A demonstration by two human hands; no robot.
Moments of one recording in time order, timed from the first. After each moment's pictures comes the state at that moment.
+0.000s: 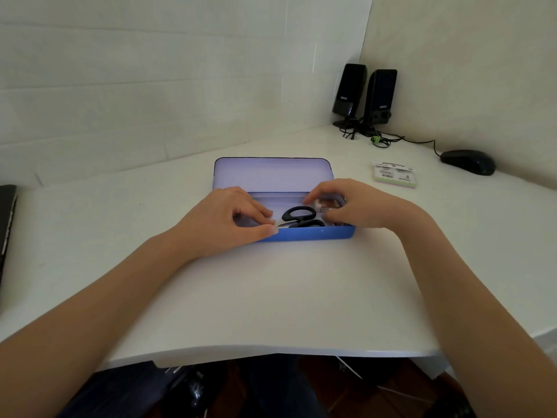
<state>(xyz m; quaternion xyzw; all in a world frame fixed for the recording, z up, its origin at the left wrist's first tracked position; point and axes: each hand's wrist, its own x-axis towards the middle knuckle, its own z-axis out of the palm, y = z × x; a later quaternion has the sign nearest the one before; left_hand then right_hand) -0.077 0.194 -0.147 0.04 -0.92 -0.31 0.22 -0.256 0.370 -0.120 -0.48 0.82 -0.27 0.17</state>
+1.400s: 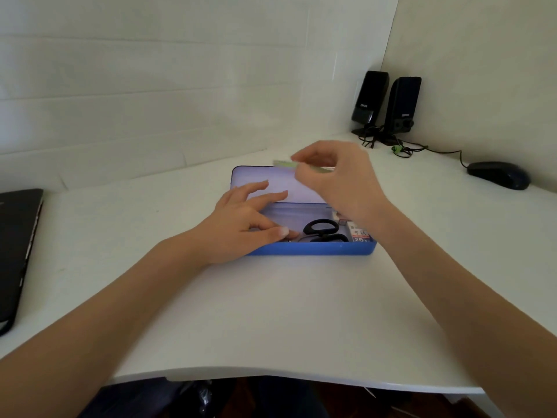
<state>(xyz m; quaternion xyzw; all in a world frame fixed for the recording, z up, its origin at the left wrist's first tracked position) -0.081 0.183 -0.142 0.03 -0.98 -0.15 0.12 -0.210 0.318 -0.088 -0.43 0.75 -0.50 -0.02</state>
